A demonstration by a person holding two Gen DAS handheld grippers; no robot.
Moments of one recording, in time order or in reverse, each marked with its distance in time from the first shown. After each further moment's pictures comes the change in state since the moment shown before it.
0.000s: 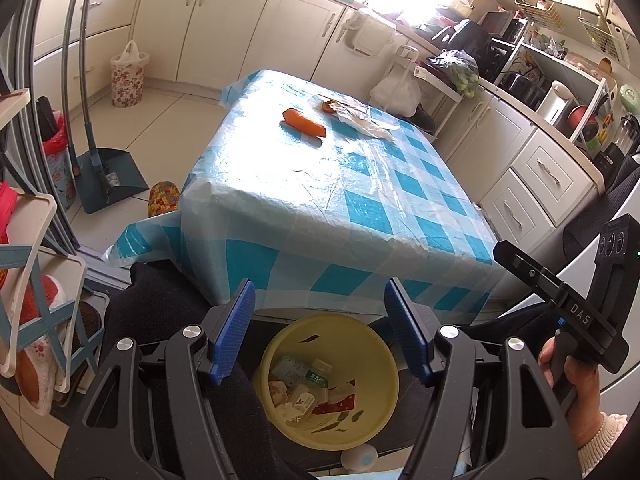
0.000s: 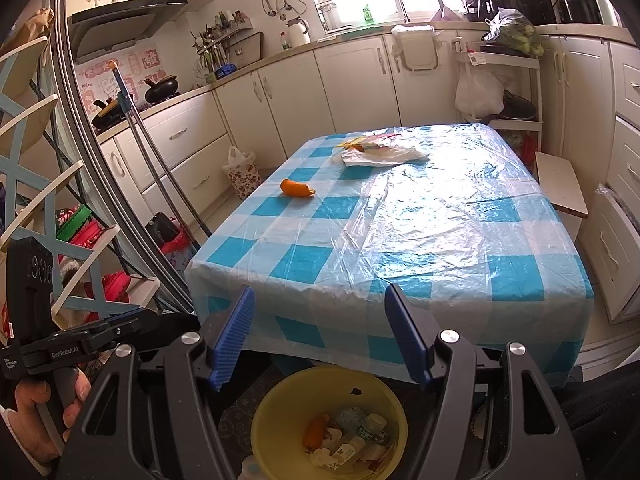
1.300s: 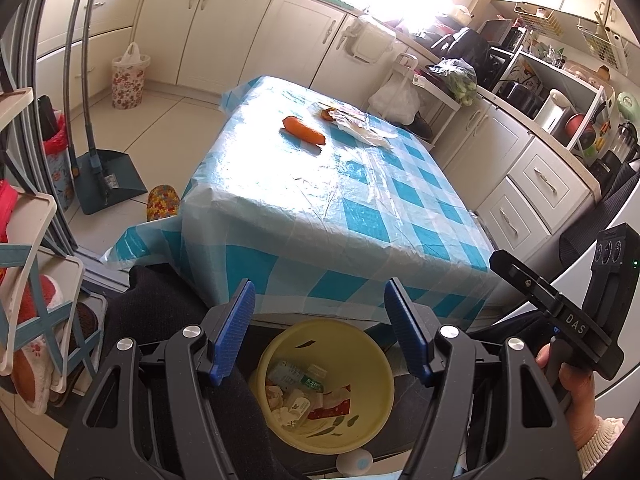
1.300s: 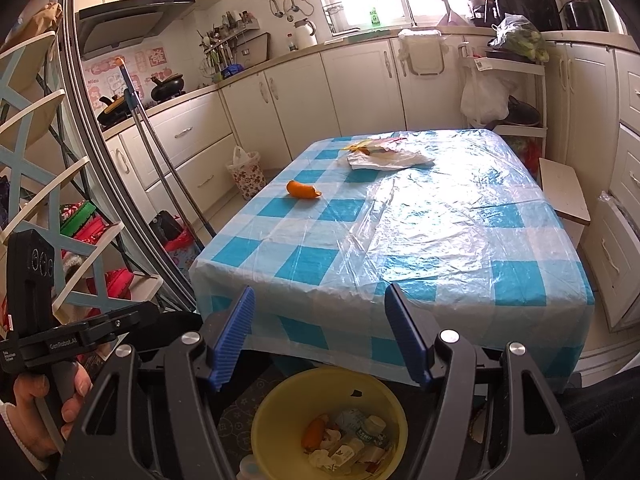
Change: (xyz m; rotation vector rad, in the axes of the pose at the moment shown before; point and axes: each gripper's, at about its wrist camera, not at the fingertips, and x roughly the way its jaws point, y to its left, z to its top) left arm -0.004 0.003 -0.002 -0.011 -0.025 -0.019; right arm 0.000 0.003 0.000 -0.024 -0.008 0.010
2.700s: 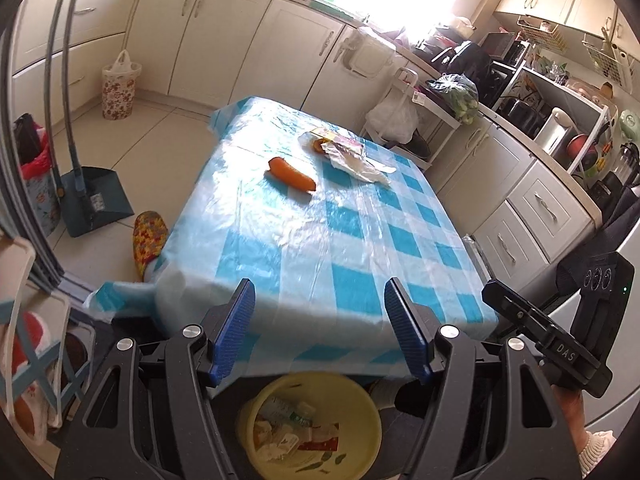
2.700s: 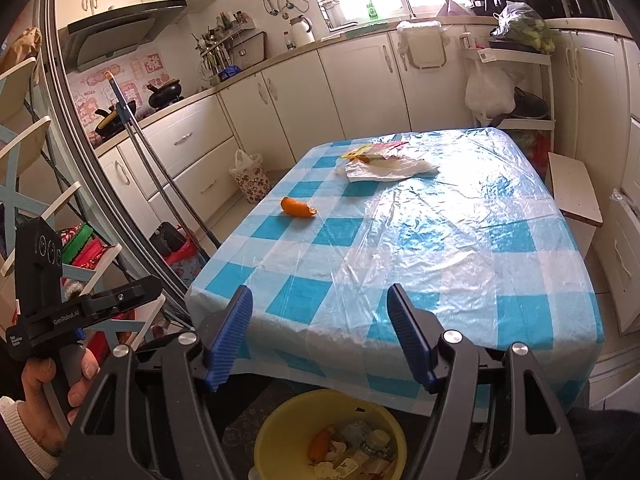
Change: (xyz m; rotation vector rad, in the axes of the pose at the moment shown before) left arm 0.047 -0.007 0.079 -0.016 -0.020 -0.026; right arm 0.028 -0.021 0.044 0.032 0.027 0.035
